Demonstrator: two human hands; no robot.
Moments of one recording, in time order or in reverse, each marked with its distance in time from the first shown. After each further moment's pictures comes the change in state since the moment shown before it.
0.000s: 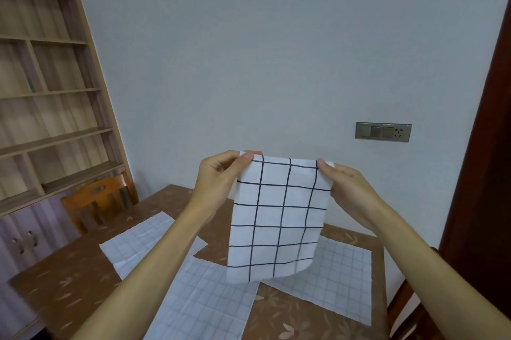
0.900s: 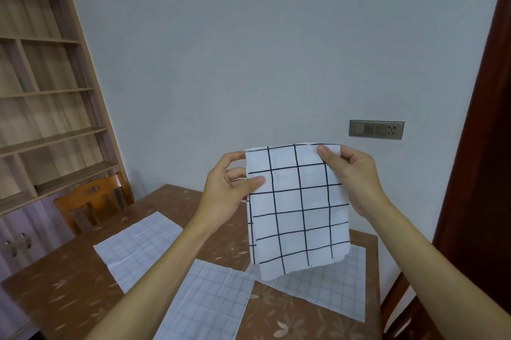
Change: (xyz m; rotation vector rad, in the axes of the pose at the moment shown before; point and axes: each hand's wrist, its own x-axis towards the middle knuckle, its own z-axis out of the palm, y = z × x) left_hand -0.013 -0.015 0.025 0.029 -0.045 -0.076; right_hand 0.006 -0.008 -0.015 -0.030 0.315 -0.201
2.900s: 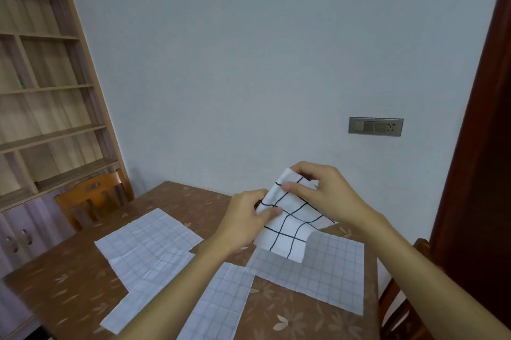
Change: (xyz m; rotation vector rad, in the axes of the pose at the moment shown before) left_hand -0.022 -0.040 0.020 0.495 -0.180 0.001; right_hand -0.027 0.009 0.022 -0.533 -0.401 -0.195
